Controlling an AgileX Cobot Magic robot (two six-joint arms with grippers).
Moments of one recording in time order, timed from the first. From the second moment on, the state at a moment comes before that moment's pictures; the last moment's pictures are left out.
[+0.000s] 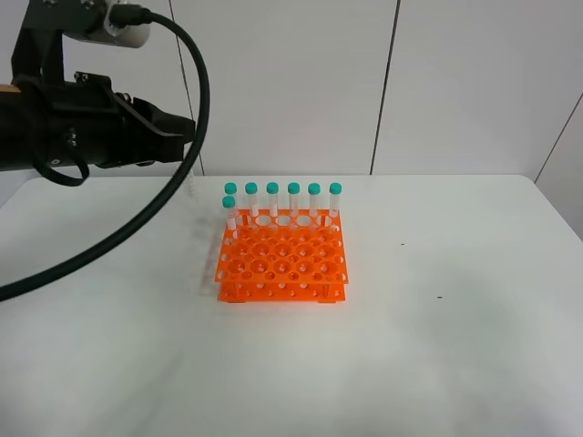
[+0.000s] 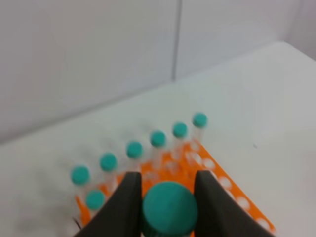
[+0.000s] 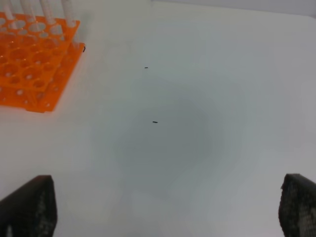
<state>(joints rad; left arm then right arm) -0.51 1.18 -0.84 -0.49 0.00 0.52 0.05 0.00 -0.49 0.08 1.03 -0.06</state>
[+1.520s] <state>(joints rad) -0.55 1.84 -1.00 -0.17 -0.49 0.18 0.05 0.00 -0.49 0.08 1.03 -0.06</state>
